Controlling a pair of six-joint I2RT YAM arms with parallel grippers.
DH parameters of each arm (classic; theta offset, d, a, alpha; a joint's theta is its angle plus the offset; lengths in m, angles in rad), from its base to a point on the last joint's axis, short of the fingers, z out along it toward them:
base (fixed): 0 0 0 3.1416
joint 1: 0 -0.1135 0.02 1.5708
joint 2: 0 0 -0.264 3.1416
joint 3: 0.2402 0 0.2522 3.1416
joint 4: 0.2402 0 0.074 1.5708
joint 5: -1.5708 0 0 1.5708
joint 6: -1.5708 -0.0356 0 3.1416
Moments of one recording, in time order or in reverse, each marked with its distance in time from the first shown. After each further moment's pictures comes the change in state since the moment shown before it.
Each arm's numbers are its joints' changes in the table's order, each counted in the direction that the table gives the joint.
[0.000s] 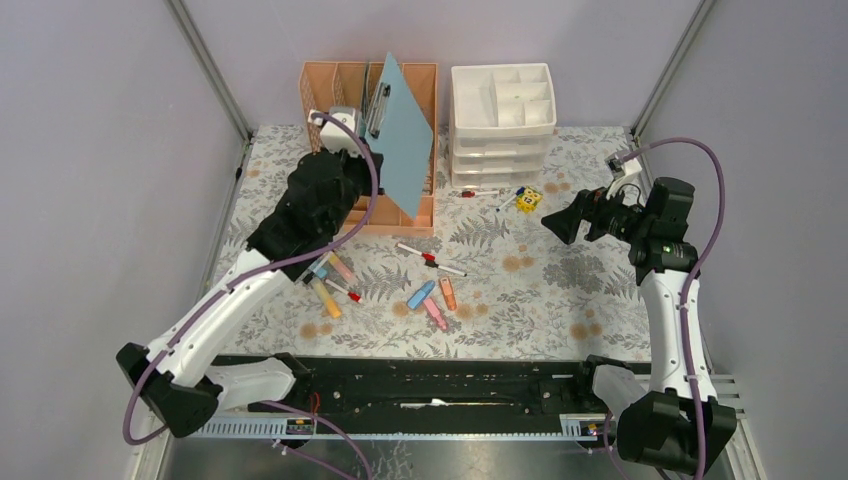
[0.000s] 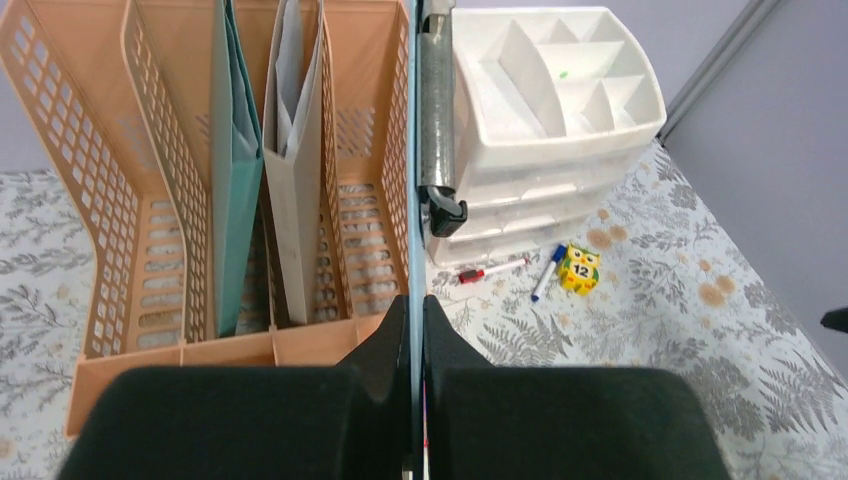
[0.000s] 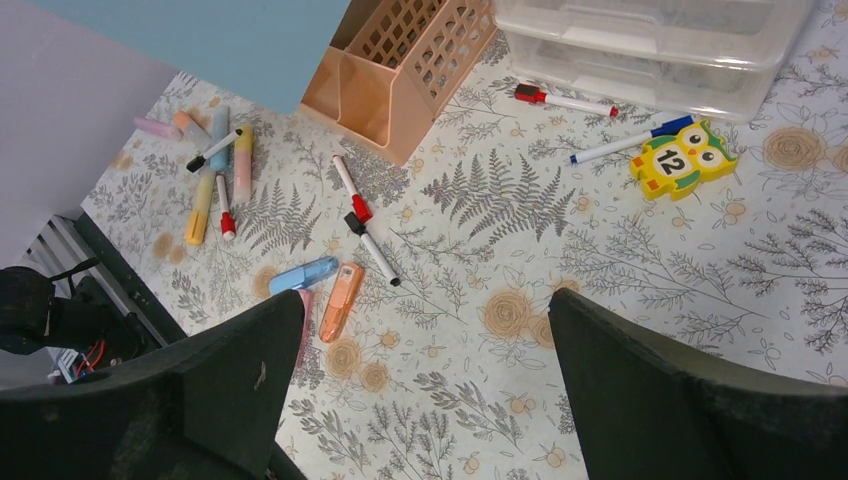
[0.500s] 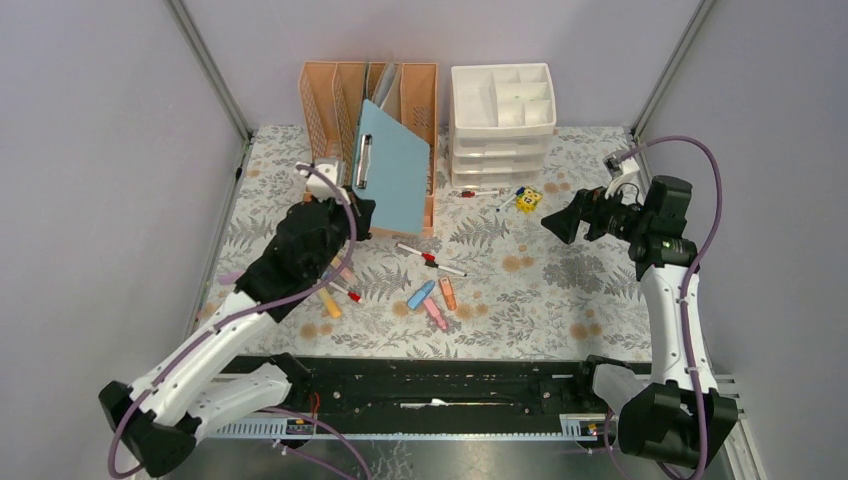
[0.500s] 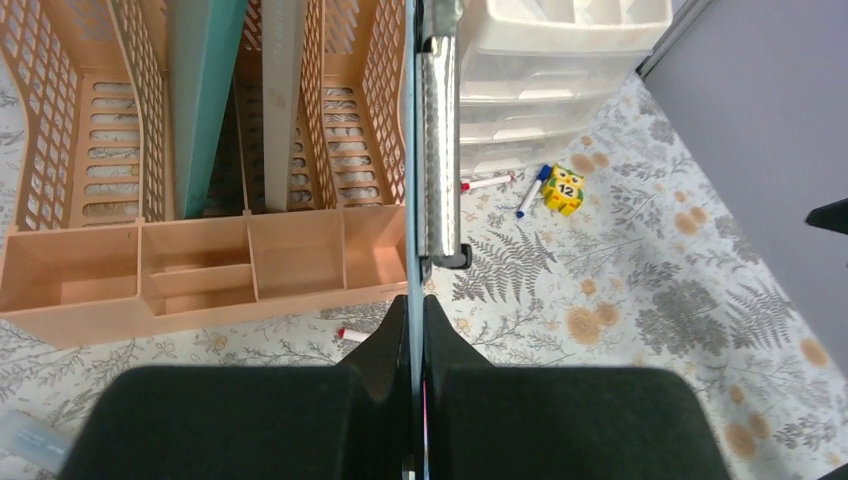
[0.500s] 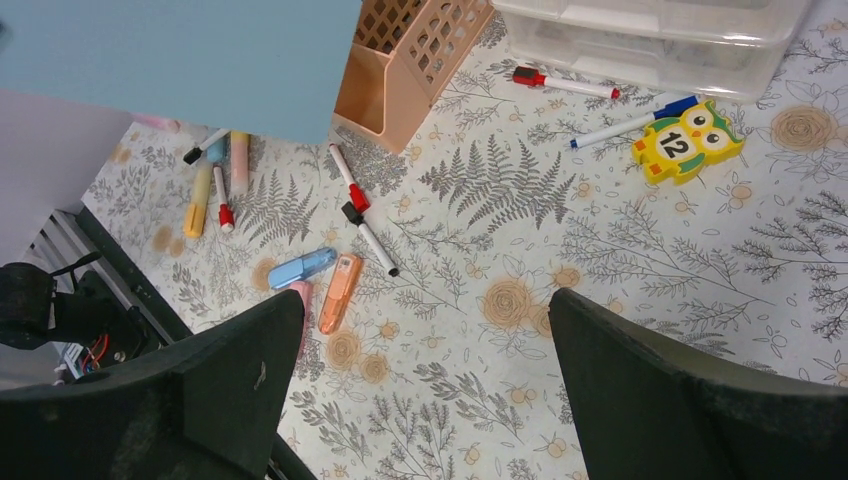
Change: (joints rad) left arm 0.000 -0.259 -0.337 -0.036 -0.050 0.122; right arm 0.000 0.034 0.018 0.039 -0.003 0.022
